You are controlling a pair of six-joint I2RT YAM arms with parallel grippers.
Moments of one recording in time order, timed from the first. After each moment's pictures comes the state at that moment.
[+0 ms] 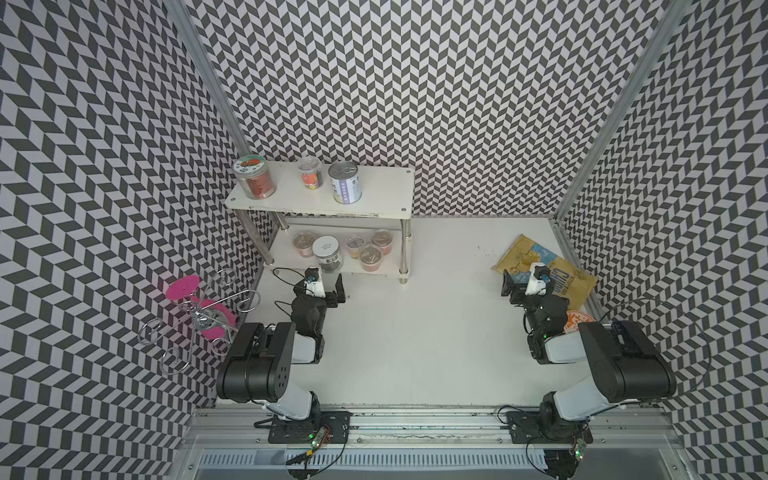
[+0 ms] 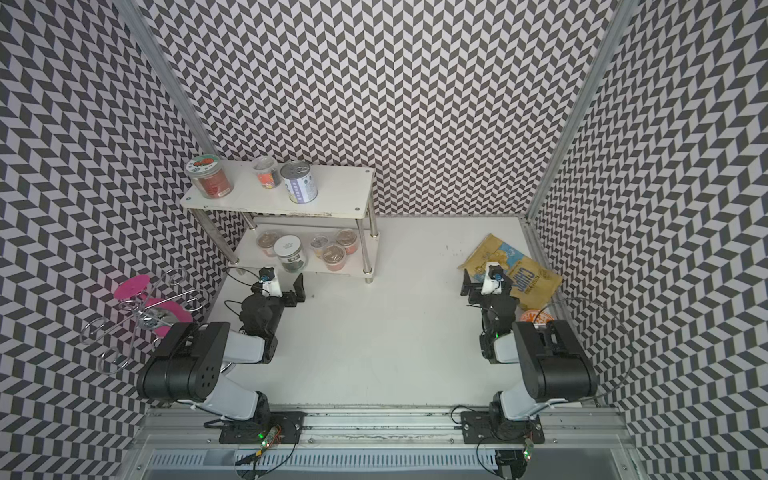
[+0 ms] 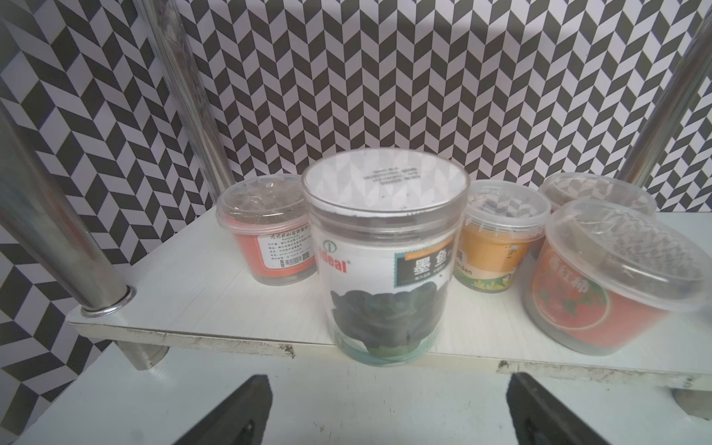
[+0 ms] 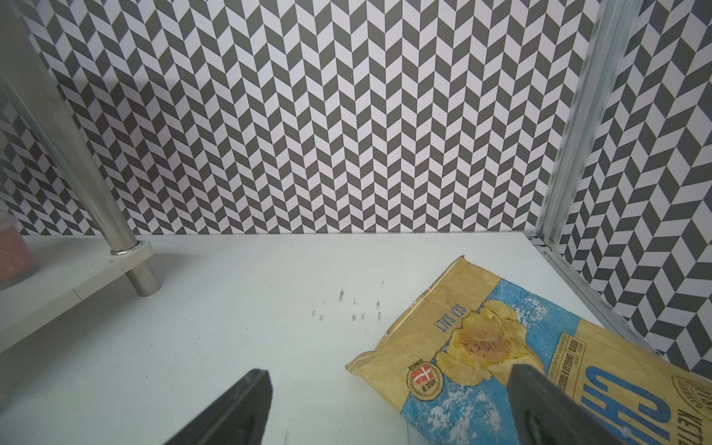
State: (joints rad) left arm -0.01 1.55 0.26 1.18 0.01 0.01; right arm 0.03 1.55 0.25 1.27 0.00 0.02
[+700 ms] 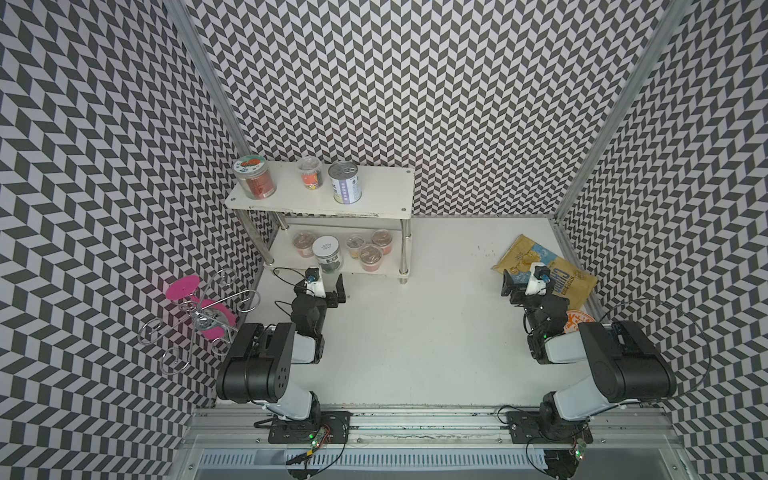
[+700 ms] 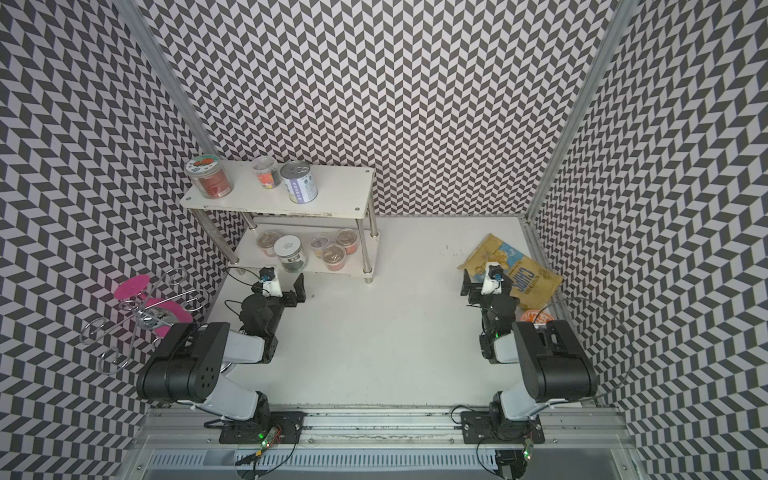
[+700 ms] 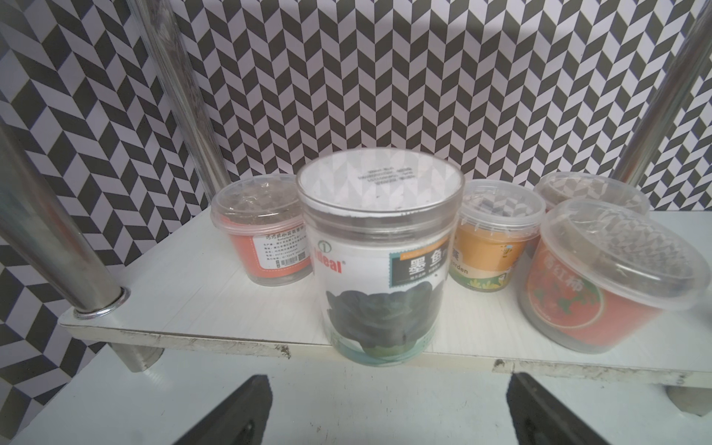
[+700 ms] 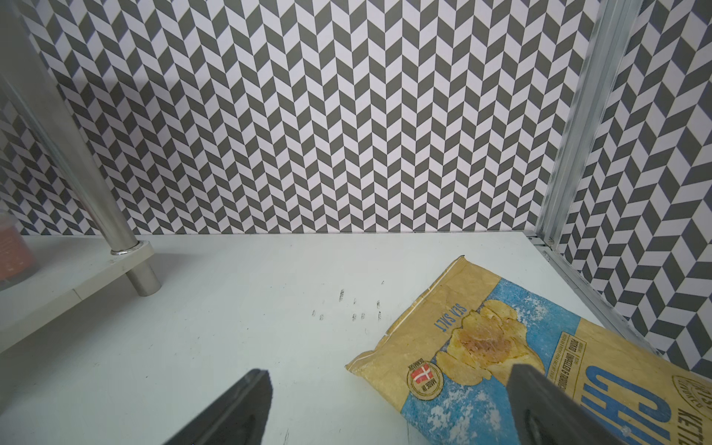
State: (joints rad) left arm -0.01 1.54 0.27 1.16 0.02 0.01; right arm 0.03 1.55 0.25 1.26 0.01 0.03
